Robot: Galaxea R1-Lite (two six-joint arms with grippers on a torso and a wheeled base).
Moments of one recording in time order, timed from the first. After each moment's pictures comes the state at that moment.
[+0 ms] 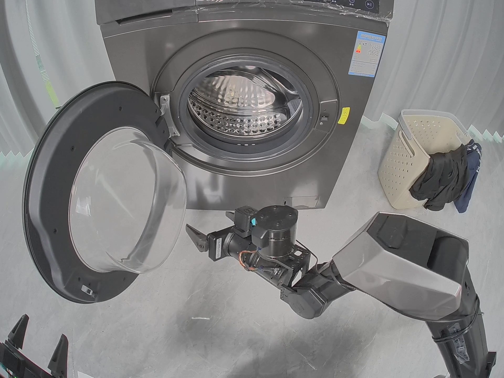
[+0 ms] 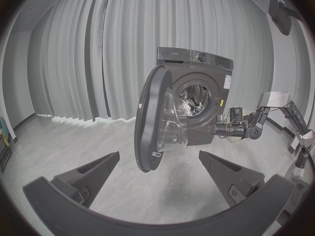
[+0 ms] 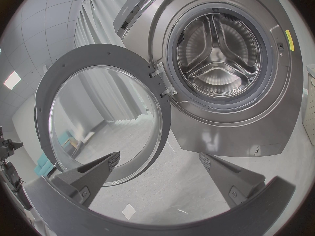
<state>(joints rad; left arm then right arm) 0.00 0.02 -0.02 0.01 0.00 -0.02 0.81 2.48 -1.36 -1.10 -0.04 0.21</state>
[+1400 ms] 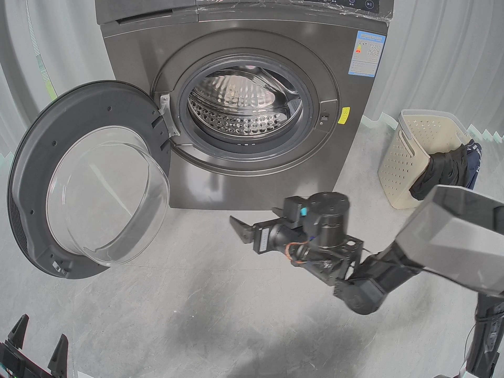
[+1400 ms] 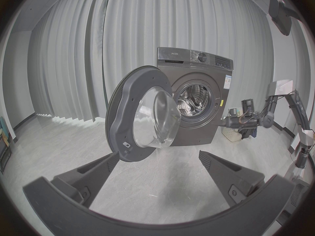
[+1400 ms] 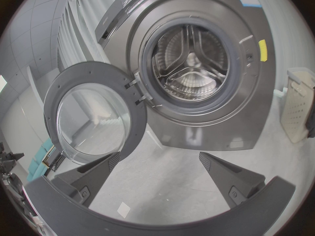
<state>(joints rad) 0.00 0.02 -0.02 0.01 0.00 -0.02 0.74 2.23 -1.03 -1.10 -0.13 0.24</state>
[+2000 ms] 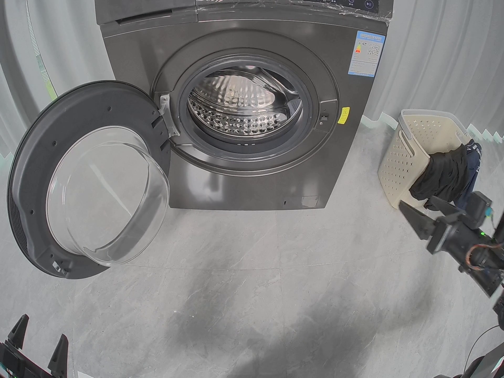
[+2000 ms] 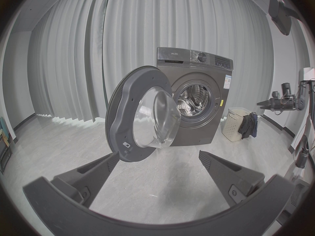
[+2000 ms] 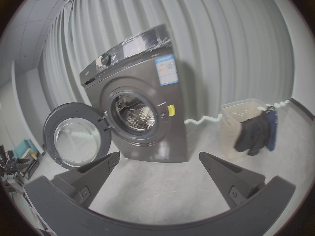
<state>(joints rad) 0.00 0.02 -0.02 0.01 0.00 -0.02 0.39 1.38 -0.25 -1.14 -0.11 0.15</state>
